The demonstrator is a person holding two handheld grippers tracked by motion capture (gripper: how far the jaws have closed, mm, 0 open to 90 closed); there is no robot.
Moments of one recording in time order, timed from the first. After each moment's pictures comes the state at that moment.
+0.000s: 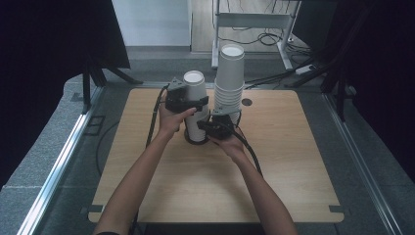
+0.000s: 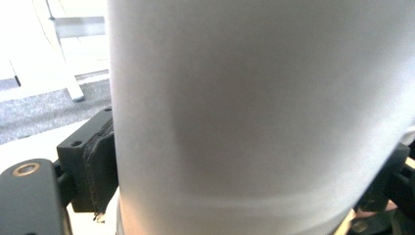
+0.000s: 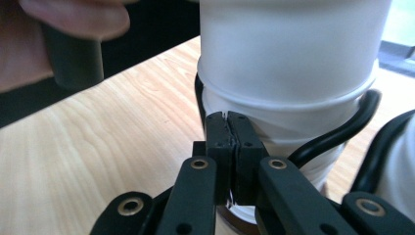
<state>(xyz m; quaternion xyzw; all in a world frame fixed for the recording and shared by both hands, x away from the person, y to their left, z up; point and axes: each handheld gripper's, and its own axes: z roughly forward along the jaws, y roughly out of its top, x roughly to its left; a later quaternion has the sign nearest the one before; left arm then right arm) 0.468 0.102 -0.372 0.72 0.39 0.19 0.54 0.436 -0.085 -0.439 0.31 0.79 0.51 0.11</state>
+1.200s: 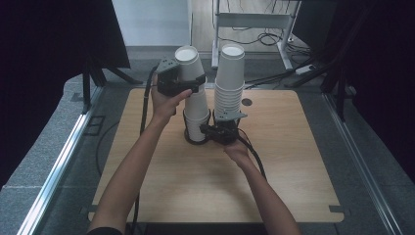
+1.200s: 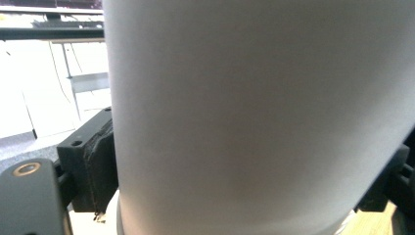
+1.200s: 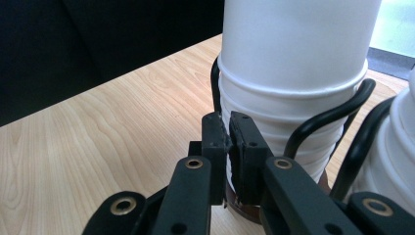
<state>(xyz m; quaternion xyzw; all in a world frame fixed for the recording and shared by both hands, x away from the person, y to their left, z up) 0.456 0.116 -0.296 0.68 0.36 0.24 0.59 0.417 -0.098 -0.436 0.29 0.79 0.52 0.11</state>
